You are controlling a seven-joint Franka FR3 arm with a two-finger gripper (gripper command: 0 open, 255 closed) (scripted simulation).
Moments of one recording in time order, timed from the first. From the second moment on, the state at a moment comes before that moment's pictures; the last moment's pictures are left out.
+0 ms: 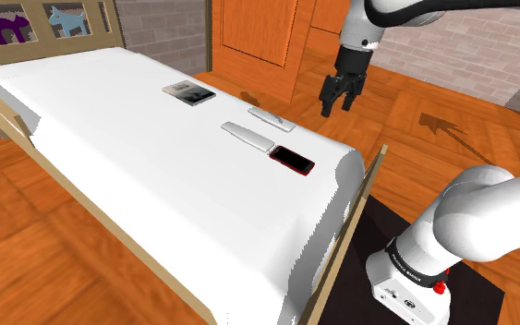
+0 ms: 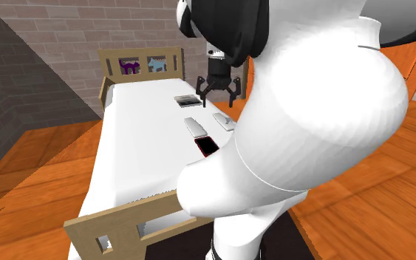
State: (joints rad) arm 0.03 -0.56 -0.06 -2.39 0.00 1.75 0.03
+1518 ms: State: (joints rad) arm 0.12 0.27 -0.01 -1.92 0.00 2.18 -0.14
